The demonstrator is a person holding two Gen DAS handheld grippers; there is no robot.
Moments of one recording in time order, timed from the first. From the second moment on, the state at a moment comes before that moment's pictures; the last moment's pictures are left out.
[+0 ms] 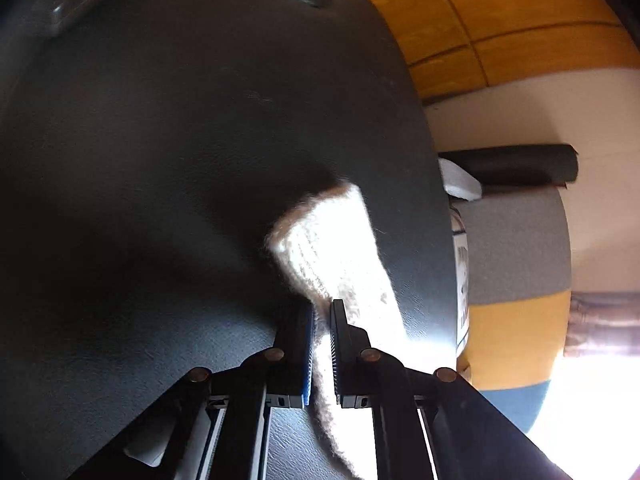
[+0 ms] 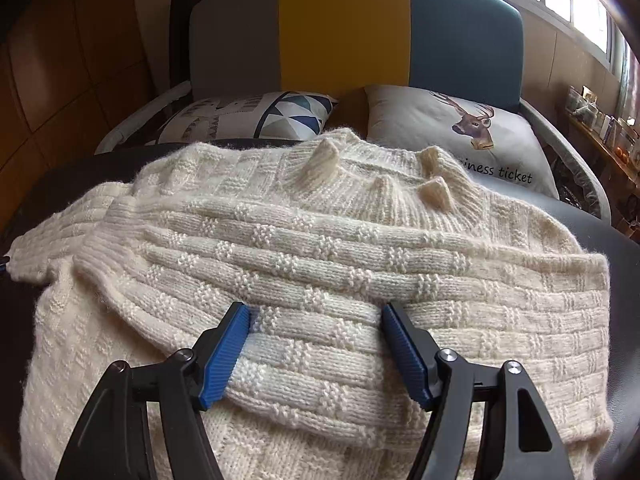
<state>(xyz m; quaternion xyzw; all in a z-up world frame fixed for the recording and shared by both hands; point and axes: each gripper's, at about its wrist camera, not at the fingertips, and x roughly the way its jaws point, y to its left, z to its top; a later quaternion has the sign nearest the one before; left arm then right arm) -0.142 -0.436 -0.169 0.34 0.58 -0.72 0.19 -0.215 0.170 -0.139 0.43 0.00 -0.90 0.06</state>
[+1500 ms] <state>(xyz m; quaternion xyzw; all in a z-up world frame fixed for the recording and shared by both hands) -0.164 -0.190 -0.154 0.42 0.55 -0.71 -0.17 -0.236 0.173 -0.160 0.41 -0.48 -0.74 0.23</state>
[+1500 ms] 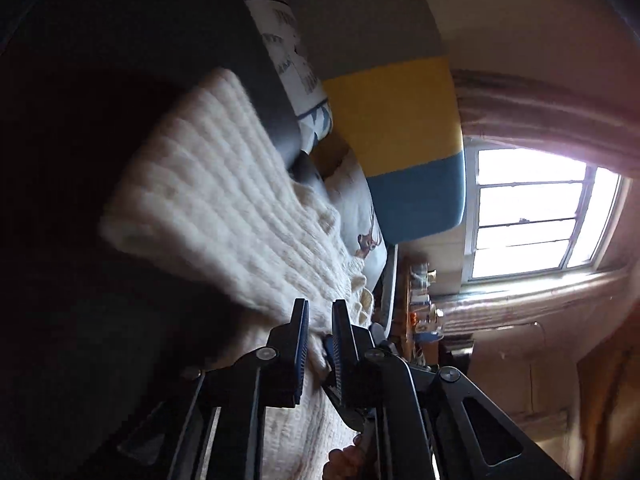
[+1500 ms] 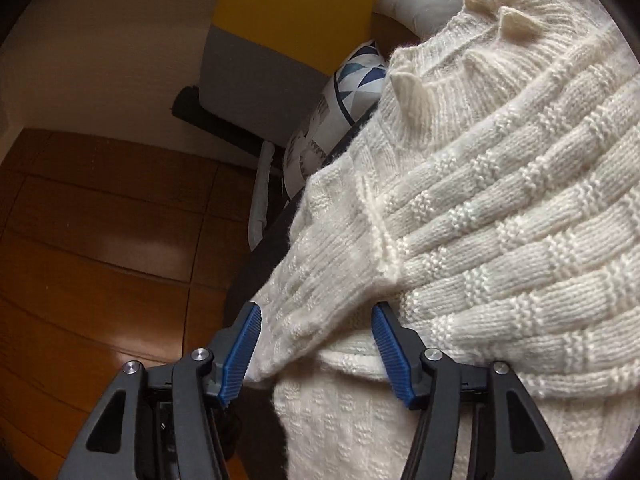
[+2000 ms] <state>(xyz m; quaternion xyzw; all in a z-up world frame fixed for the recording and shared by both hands) -0.150 -0.242 -0.197 0.37 0.64 -0.65 -0.15 -0.247 0.117 -0.138 0.43 -0.34 -0.83 0.13</state>
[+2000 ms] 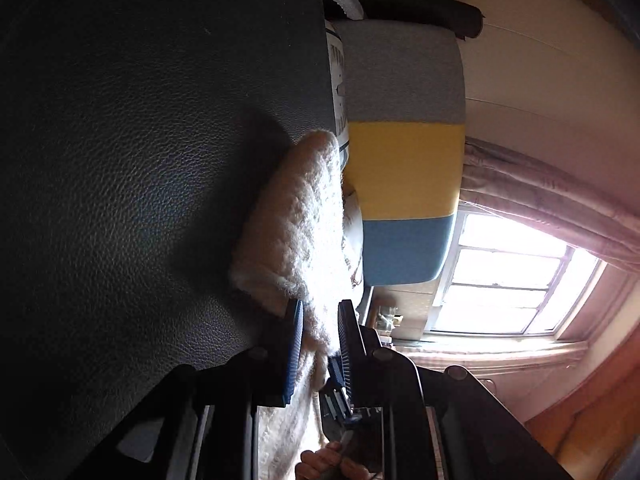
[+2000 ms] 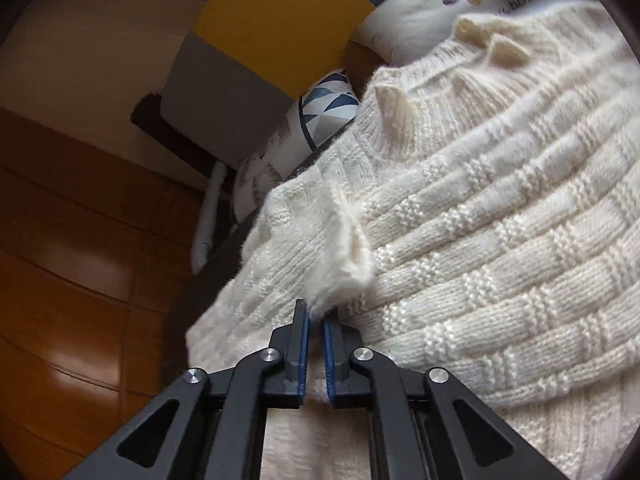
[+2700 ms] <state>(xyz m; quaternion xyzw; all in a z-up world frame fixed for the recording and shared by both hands) -0.184 -0.128 -0.182 0.41 0.64 -0.62 -0.20 -0.254 0.158 -0.009 0.38 -0.15 -0.90 0.14</state>
